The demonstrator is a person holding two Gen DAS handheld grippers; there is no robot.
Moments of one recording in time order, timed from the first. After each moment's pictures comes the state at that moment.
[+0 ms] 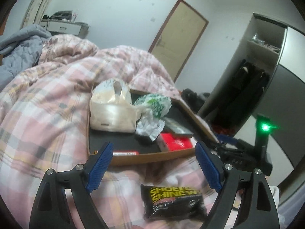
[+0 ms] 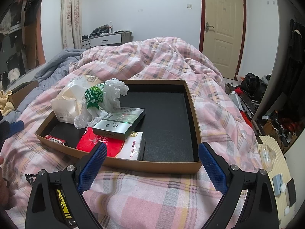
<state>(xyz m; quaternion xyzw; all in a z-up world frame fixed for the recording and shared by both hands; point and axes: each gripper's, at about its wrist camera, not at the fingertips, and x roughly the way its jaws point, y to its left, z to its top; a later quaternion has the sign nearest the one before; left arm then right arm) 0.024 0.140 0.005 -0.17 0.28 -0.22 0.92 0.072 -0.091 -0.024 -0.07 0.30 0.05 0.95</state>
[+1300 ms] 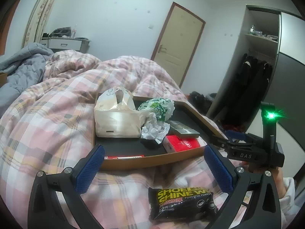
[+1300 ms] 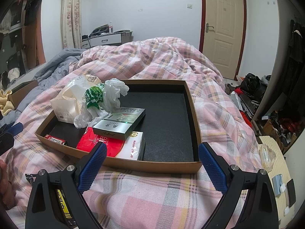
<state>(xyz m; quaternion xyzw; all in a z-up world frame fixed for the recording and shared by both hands) 0.010 0.128 0.004 -0.12 0.24 -0.19 0.95 0.074 -0.091 -0.023 -0.07 0.30 0.05 0.95</state>
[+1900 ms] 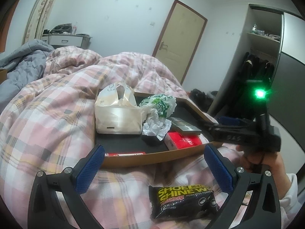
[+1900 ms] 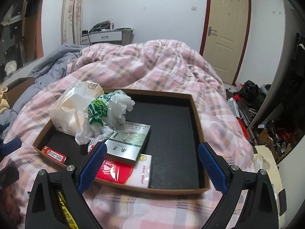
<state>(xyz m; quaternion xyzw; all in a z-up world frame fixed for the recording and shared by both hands) 0.014 0.127 0.000 -0.13 0.25 -0.19 0.94 0.104 -0.059 -0.013 -0.10 0.32 0.03 0.94</state>
